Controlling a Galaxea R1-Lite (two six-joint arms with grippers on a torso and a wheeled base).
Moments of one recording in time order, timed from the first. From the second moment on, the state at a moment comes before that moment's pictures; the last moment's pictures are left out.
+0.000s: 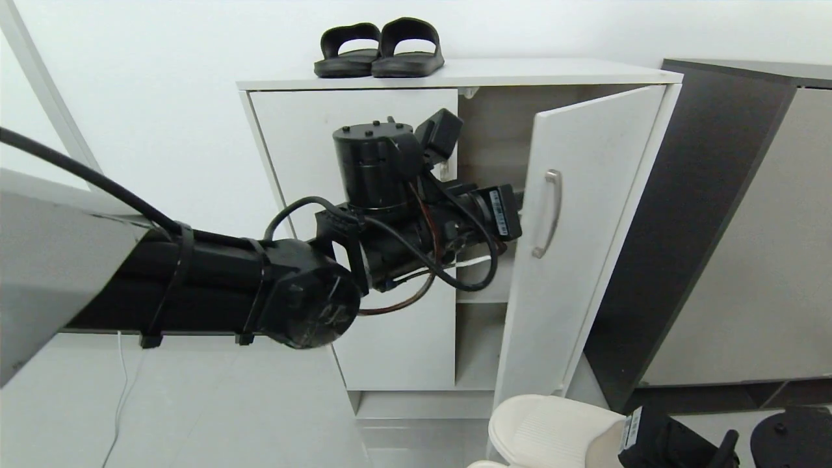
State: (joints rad) left arm -0.76 1.93 -1.30 -0.74 -0.24 -0.39; right arm 0.98 1.42 -0.26 -0.66 -0.05 -0.02
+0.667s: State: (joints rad) left arm -0.66 1.86 -1.22 -0.77 -0.17 -0.36; right arm 0.92 1.44 -0.32 -0.66 -0.11 0.00
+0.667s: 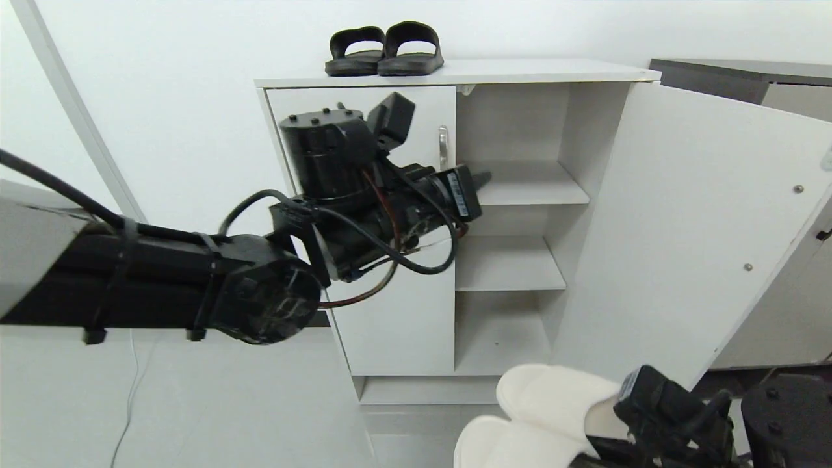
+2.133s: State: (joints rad) left arm 0.03 0.18 -0.02 -0.10 0.27 -0.05; right arm 0.77 1.91 -0.72 -0.82 -0.71 0.21
